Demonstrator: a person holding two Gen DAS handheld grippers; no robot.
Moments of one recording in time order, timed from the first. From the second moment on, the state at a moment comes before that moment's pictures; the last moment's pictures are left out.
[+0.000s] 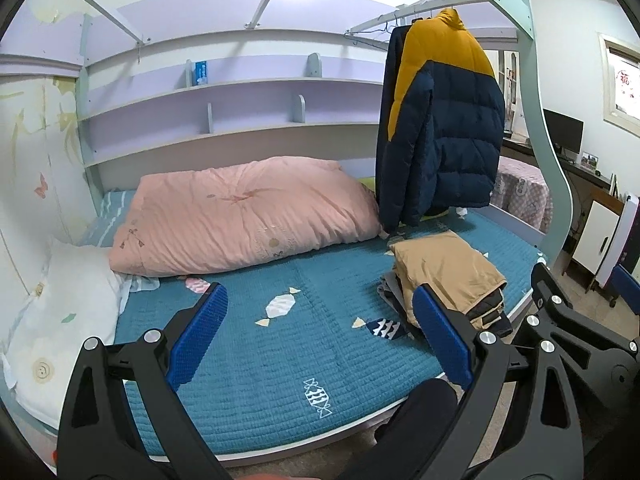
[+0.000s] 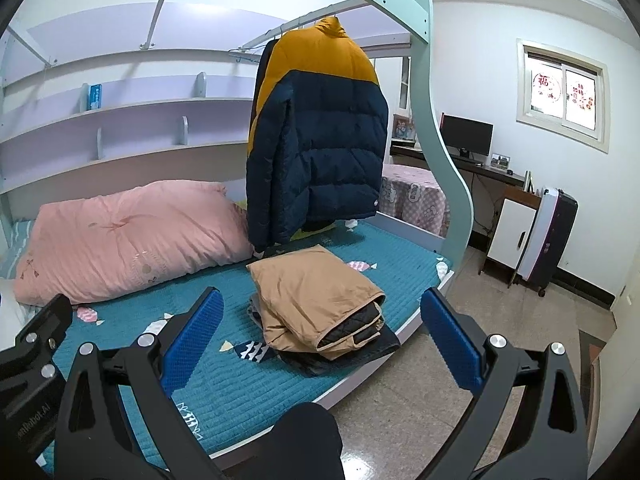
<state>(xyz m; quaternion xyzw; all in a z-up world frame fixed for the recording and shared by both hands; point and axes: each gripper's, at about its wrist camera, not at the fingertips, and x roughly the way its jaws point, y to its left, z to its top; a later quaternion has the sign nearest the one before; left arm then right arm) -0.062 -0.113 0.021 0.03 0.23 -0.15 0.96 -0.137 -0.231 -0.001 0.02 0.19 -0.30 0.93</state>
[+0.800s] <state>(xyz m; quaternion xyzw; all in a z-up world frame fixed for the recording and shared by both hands) -0.065 -0.108 0.021 0.02 0.24 -0.16 0.96 -0.141 -0.230 0.000 0.03 0.19 -0.30 0.93</state>
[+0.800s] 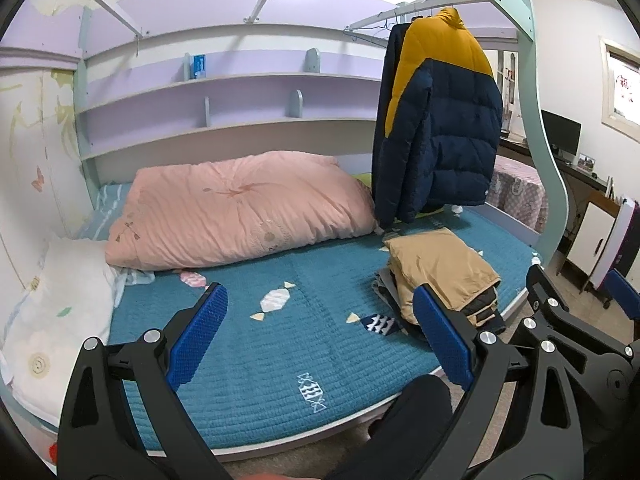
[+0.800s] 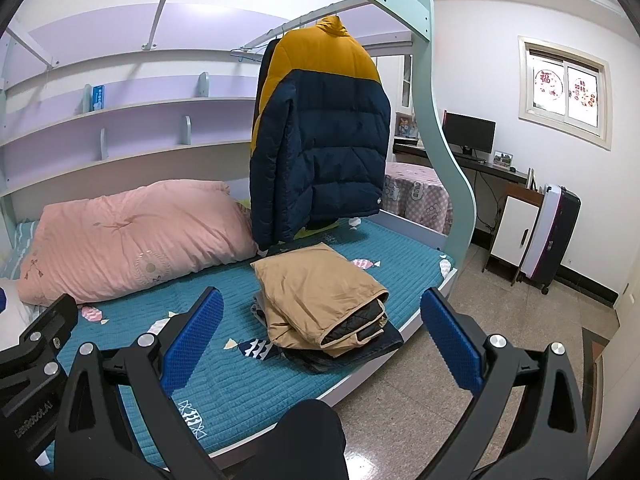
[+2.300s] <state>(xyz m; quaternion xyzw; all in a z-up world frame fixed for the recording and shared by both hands) -0.062 -0.111 0.020 0.02 0.25 -0.16 0.96 -0.148 -0.228 -0.004 0.03 0.20 -0.30 0.93</state>
